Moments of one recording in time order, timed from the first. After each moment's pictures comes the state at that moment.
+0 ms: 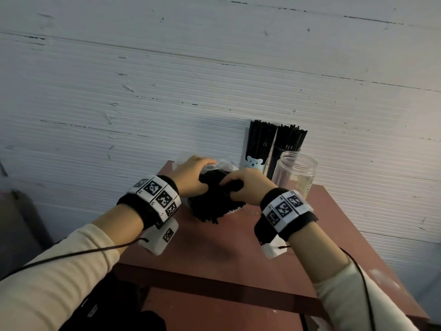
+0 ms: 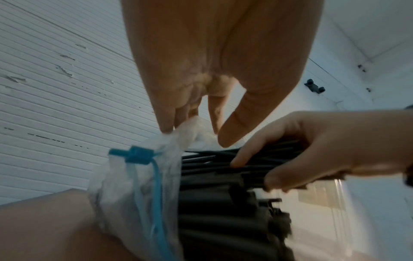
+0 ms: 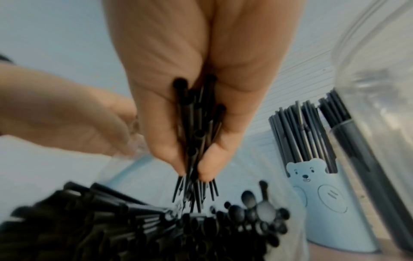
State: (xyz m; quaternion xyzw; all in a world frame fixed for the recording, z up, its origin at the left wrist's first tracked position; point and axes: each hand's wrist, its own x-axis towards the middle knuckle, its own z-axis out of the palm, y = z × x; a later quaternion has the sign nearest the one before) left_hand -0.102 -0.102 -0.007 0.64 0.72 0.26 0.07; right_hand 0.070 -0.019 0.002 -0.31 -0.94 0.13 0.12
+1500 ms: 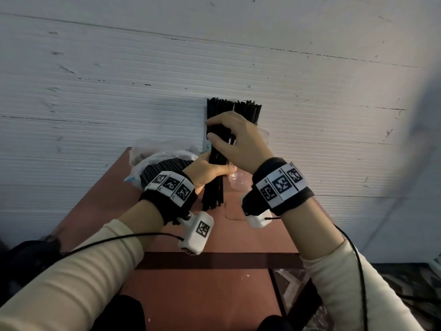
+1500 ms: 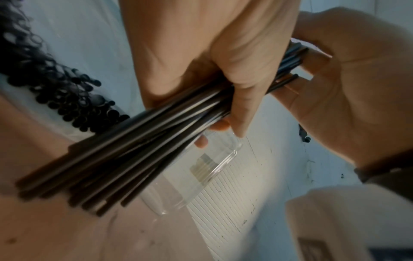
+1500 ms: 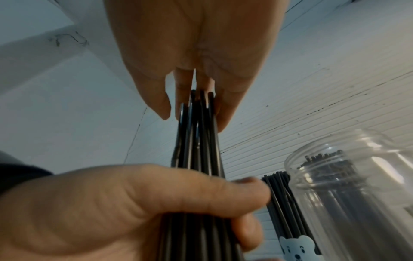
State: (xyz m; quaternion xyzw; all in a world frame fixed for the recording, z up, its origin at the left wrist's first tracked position) left_hand 0.017 -0.063 -0.027 0.54 0.52 0.52 0.41; right_hand 0.134 -0.033 0.034 -0.17 -0.88 0.10 0.44
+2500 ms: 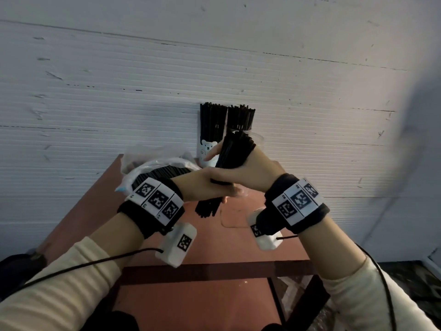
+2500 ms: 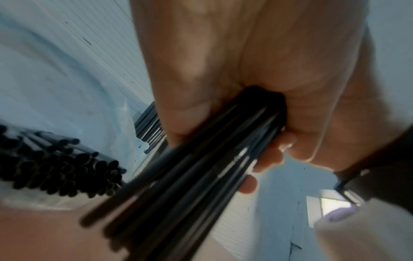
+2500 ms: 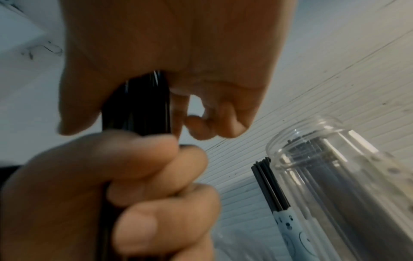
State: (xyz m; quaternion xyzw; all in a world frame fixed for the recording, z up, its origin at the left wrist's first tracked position) left_hand 0.021 -0.086 -0.005 0.73 0.50 0.32 0.33; right_hand 0.163 -0.048 0.031 -0.24 -0.88 0.26 0.32
